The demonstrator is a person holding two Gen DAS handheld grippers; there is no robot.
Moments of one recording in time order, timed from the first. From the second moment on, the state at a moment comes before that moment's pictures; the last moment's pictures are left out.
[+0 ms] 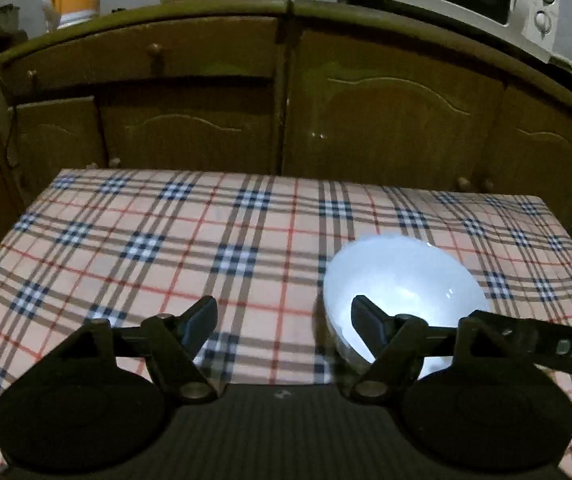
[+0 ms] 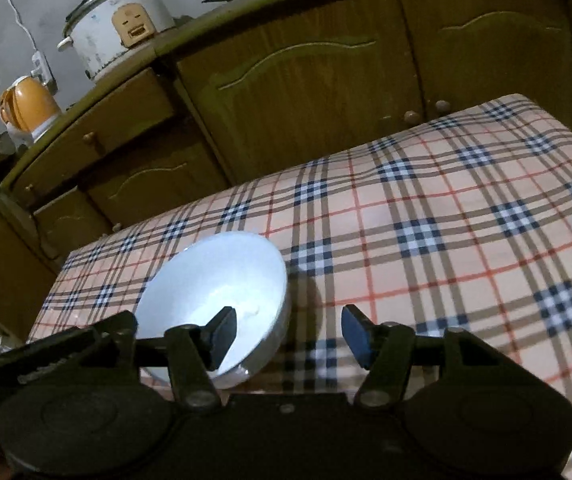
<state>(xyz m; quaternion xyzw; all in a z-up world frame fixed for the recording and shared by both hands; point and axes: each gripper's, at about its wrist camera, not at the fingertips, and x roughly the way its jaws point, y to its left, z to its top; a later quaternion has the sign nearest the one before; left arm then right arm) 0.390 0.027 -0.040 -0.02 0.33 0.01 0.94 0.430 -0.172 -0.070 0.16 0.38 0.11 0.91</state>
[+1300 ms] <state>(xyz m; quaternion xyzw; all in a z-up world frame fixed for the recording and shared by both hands) 0.294 -0.030 -0.001 0.01 0.32 -0.09 0.94 0.319 -0.190 -0.013 0.14 0.35 0.12 0.92</state>
